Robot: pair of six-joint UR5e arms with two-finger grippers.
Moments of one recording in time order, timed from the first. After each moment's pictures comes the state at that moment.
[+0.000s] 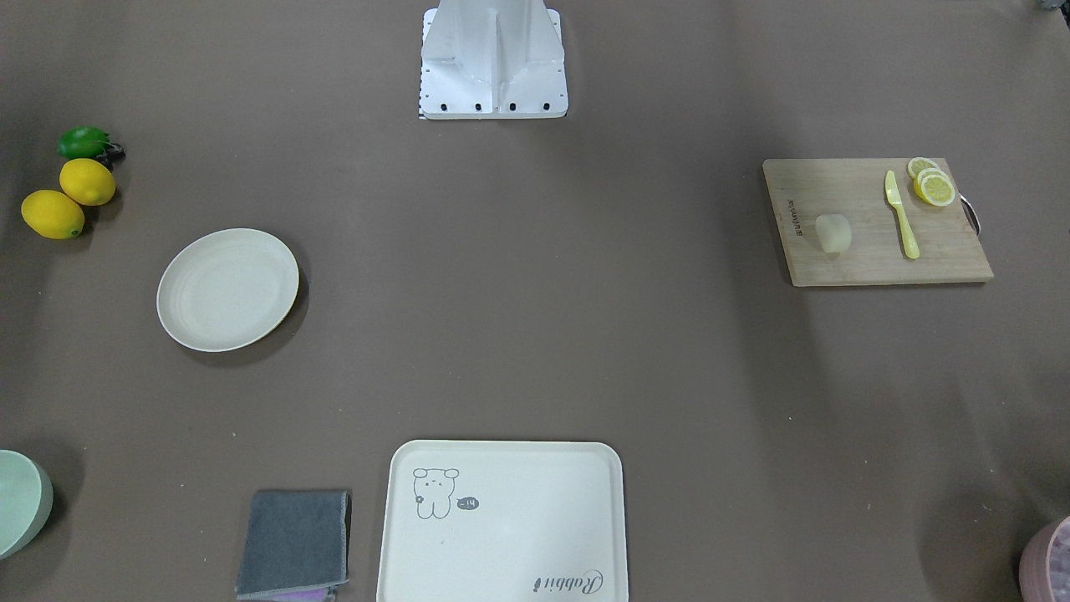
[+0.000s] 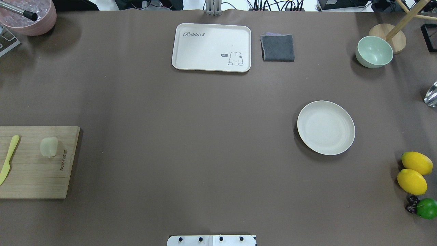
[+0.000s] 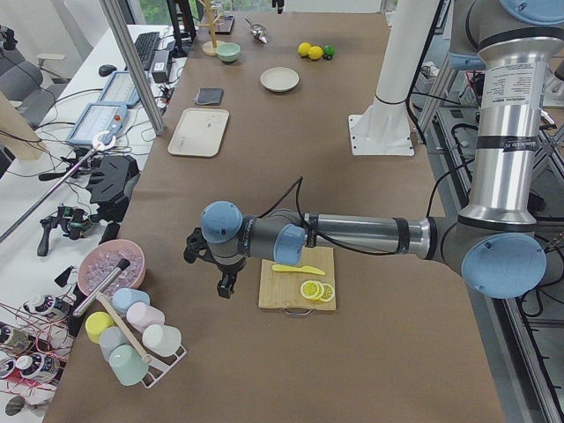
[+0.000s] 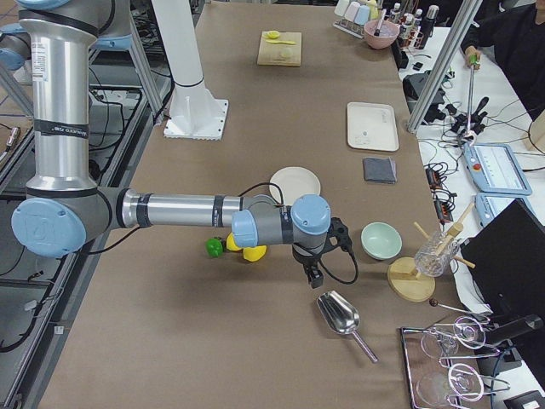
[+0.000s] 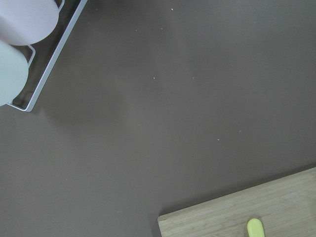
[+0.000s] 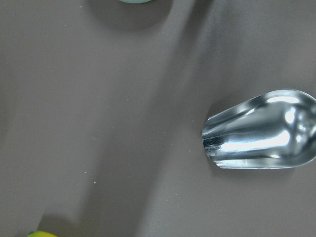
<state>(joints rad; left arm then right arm) -1.51 -1.59 -1.58 -1.72 -2.45 0.04 1.52 -1.63 1.64 -1.43 2.41 -0.25</state>
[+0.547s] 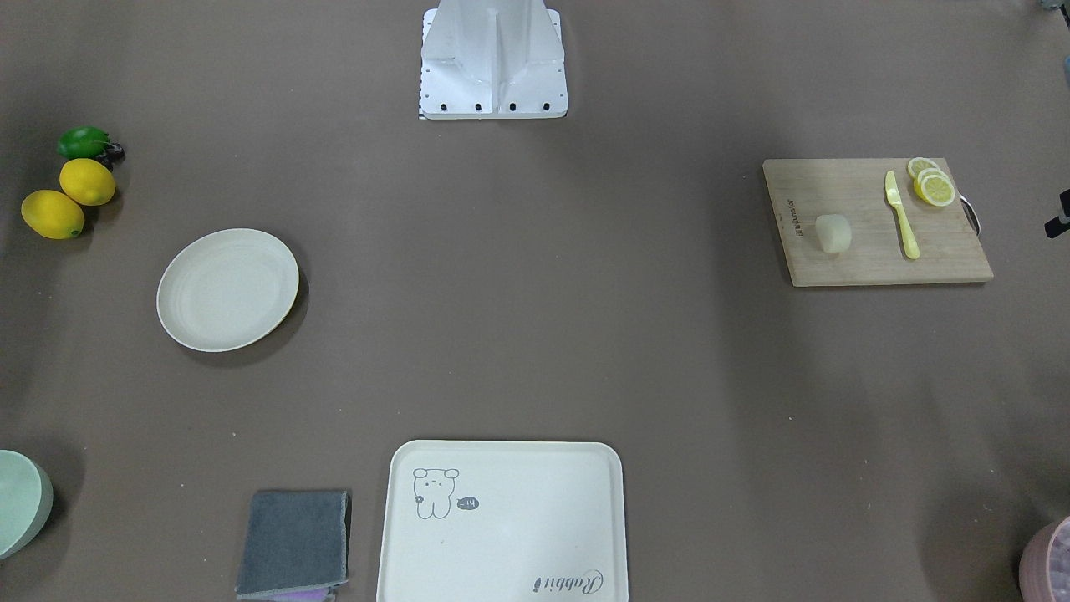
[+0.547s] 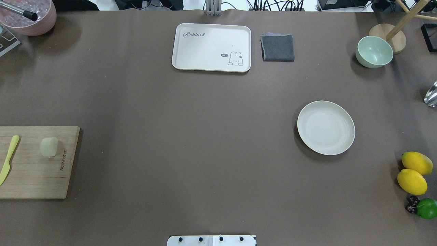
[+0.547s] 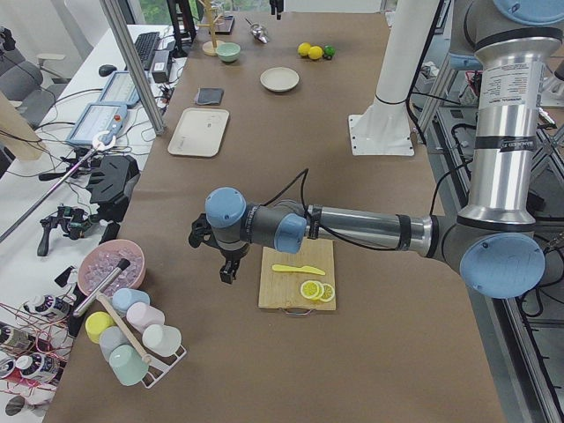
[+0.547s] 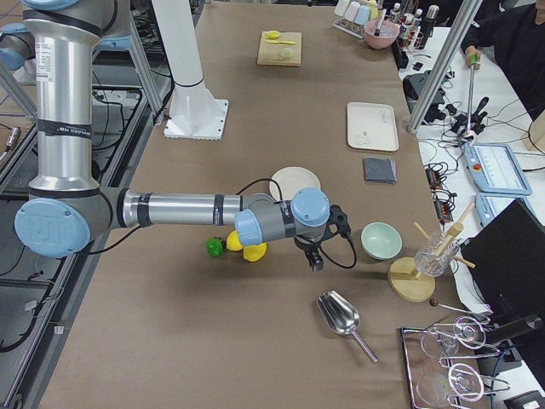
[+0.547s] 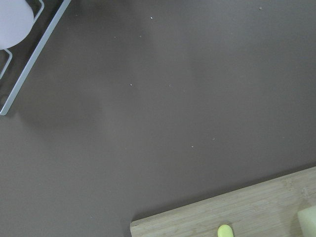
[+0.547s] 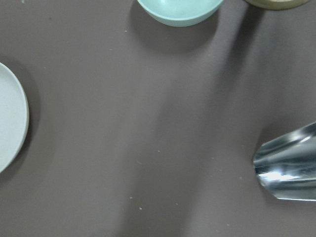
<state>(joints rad) -1.46 -1.58 -1.64 -1.72 -2.45 0.03 1.42 -1.63 1.64 -1.28 2.50 -0.04</state>
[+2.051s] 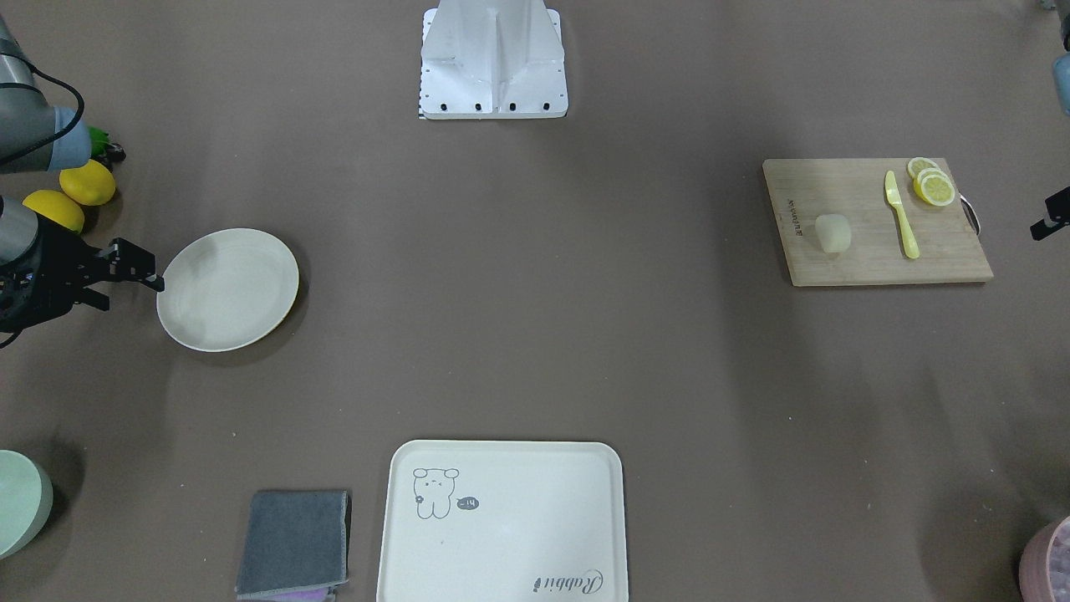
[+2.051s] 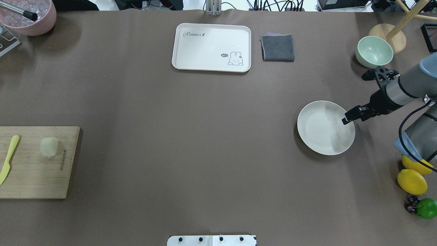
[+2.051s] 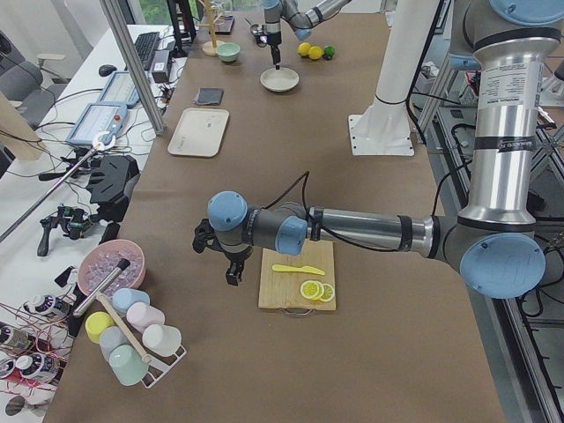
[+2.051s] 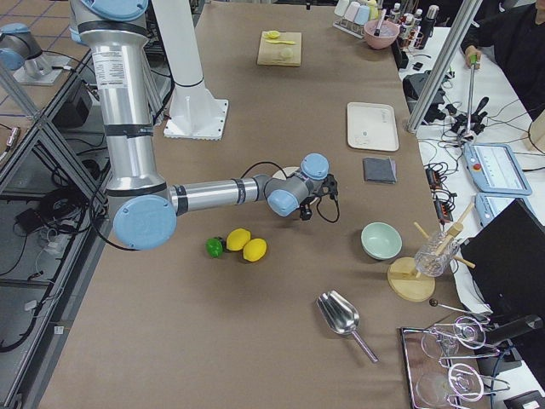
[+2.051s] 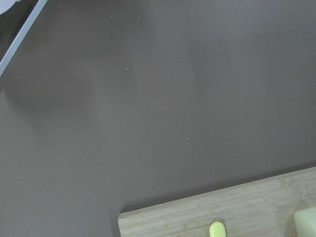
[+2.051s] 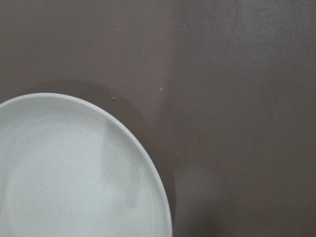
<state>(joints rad) -1.44 -1.57 -1.64 -1.72 -2.46 -0.05 0.96 -1.46 1.52 -0.98 2.37 0.64</state>
